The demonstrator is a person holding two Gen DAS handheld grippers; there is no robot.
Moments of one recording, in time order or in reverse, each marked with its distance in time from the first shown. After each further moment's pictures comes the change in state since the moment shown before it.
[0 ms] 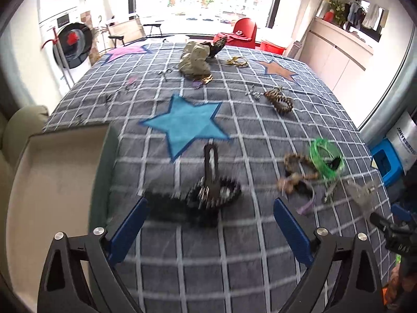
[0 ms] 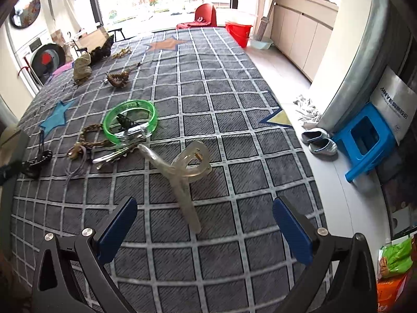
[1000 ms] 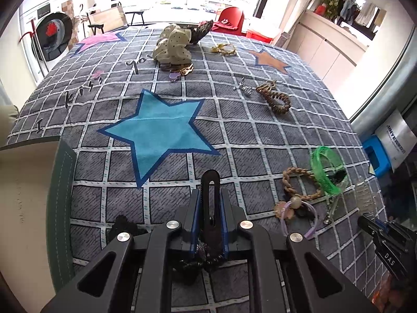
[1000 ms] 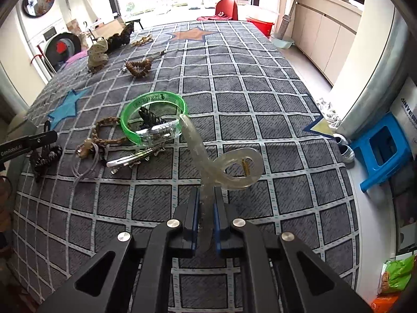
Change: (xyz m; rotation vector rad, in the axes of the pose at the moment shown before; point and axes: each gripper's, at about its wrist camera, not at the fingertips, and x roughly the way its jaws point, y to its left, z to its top) left arm 0.044 -0.002 0.021 0.001 0.069 -0.109; right arm 0.019 0.029 0.007 -0.053 0.006 0.082
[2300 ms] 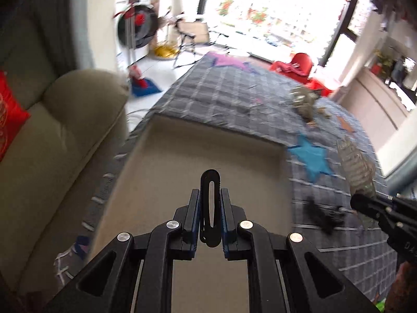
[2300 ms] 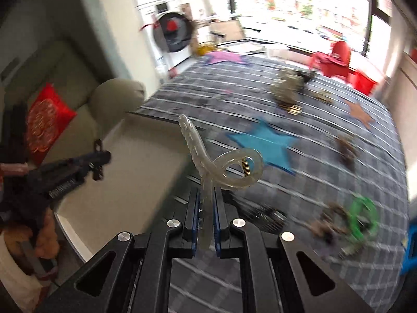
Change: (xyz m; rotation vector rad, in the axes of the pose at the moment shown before) left arm -0.122 0.203 -0.059 -0.295 -0.145 0.218; right arm -0.048 0.302 0.048 -0.447 -0.017 0.397
